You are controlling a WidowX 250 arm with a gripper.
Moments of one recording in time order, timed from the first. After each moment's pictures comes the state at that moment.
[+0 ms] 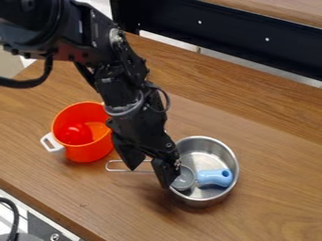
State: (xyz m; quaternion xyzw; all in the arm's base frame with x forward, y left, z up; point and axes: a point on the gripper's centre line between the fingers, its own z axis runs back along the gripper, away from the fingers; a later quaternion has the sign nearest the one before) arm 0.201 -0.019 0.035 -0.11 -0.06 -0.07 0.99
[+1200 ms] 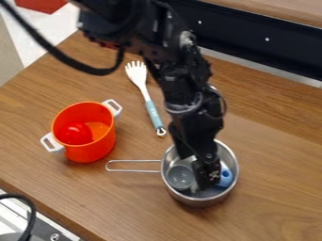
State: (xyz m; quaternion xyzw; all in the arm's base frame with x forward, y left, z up) arm 0.238 -0.071 0.026 -0.09 -0.08 -0.33 0.94
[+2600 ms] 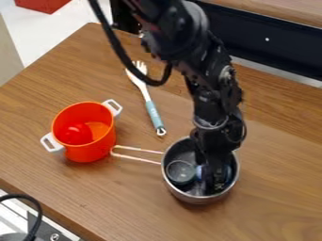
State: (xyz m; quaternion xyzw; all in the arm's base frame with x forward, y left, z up) arm 0.260 -0.081 -0.015 -0.01 -0.06 -0.44 0.90
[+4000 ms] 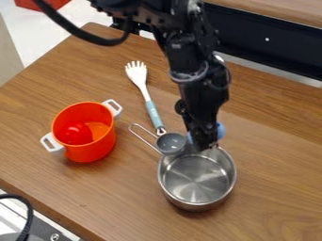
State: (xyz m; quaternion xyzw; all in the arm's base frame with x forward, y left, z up) arm 0.265 -0.056 0.052 -0.07 -0.11 -0.34 0.93
